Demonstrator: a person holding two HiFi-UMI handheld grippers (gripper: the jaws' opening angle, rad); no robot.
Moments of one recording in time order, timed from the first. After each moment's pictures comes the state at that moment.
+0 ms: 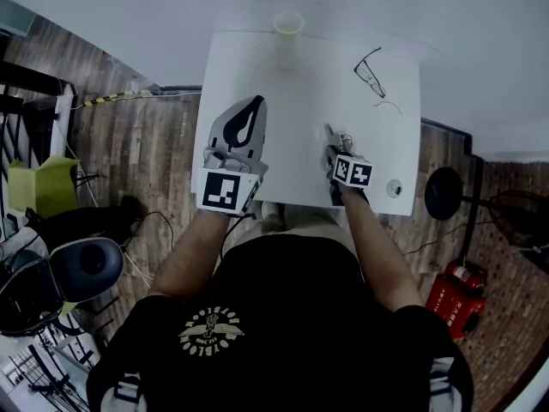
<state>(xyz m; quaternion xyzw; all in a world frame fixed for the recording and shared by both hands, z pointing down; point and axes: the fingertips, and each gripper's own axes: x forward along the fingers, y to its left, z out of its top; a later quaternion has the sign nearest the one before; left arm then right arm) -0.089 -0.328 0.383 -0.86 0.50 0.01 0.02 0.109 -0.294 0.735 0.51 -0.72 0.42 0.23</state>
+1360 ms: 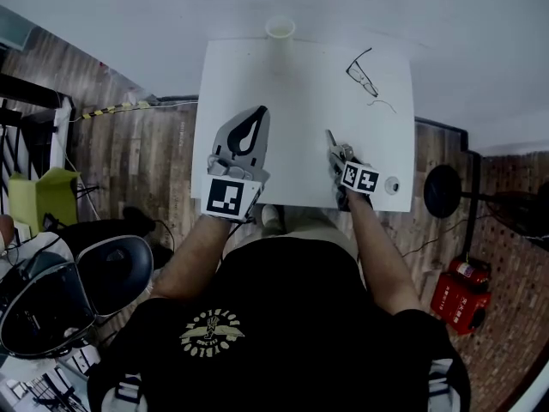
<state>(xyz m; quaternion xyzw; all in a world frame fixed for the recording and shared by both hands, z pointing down) -0.075 -0.311 0.381 -0.88 0.48 0.01 0.03 0.153 -0.270 0.744 0.55 -0.69 0.43 0.21</state>
